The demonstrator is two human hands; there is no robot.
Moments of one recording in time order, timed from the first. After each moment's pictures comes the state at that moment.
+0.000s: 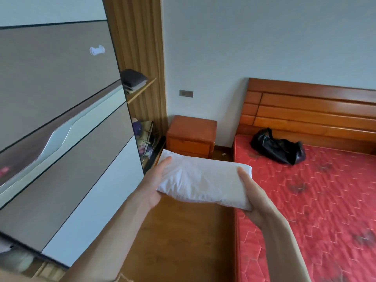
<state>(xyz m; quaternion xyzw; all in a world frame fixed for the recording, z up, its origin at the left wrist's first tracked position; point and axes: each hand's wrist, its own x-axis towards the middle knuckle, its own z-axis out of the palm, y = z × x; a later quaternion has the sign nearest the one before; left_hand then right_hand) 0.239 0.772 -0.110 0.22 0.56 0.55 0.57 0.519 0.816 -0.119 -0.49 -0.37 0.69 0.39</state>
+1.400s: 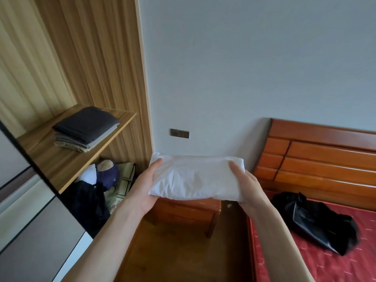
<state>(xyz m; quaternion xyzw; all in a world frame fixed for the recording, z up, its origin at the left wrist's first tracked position) 0.054 1.406 -0.089 0.17 0.51 0.60 0.60 0.319 1.472 -0.085 -0.47 -0.41 0.65 0.43</state>
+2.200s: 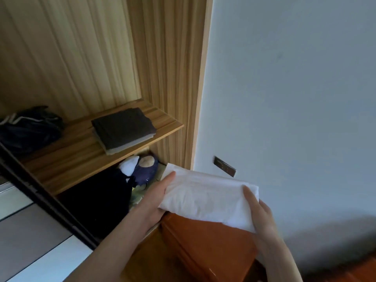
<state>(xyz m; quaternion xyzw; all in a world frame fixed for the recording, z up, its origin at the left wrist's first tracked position) 0.033 1.669 -0.119 -0.02 0.58 0.69 0.42 0.246 1.844 -0.144 -0.45 -0.49 0.70 0.25</state>
